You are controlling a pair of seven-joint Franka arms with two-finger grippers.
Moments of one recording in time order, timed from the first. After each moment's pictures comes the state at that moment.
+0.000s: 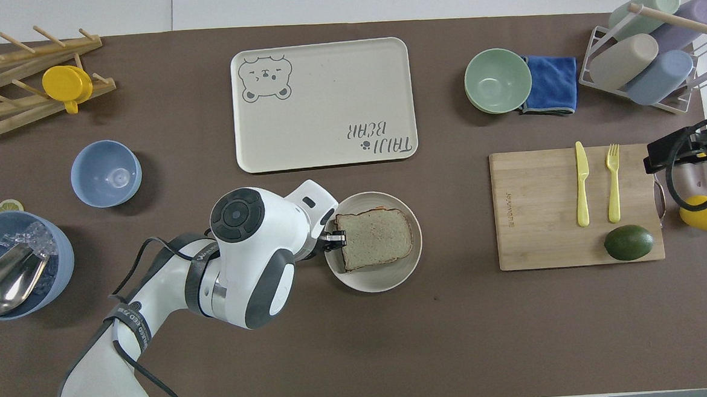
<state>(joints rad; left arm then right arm) -0.61 0.20 -0.05 -2.12 -0.35 2.33 -0.35 0.02 0.00 -0.07 -1.59 -0.01 1.48 -0.03</state>
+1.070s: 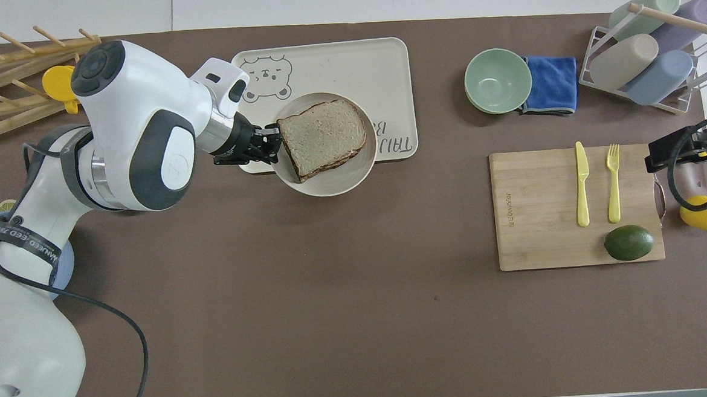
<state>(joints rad) -0.37 0.38 -0.03 -1.61 -0.35 2.00 -0.37 0.02 0.00 -0.07 -1.59 -0.01 1.48 -0.03</state>
